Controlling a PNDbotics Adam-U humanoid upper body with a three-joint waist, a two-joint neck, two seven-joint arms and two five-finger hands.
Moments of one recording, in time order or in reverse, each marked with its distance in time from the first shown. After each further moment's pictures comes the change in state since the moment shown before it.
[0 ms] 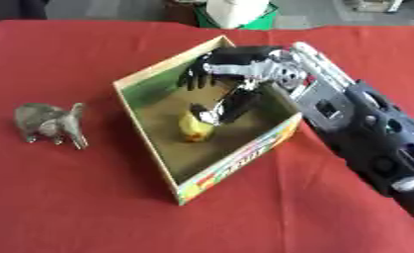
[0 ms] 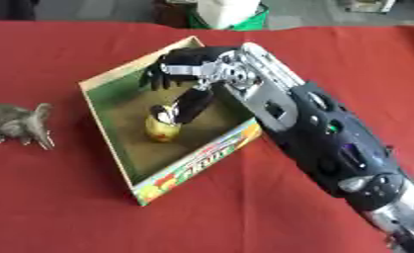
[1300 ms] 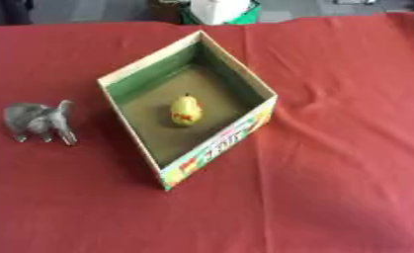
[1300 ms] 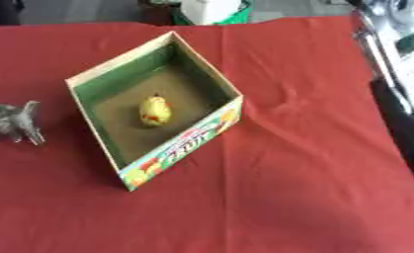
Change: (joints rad) left arm 0.004 0.020 -0.005 0.000 0.002 0.001 0.010; right arm 0.305 -0.183 -0.318 -0.483 -0.636 0.182 -0.732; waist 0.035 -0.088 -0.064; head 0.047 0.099
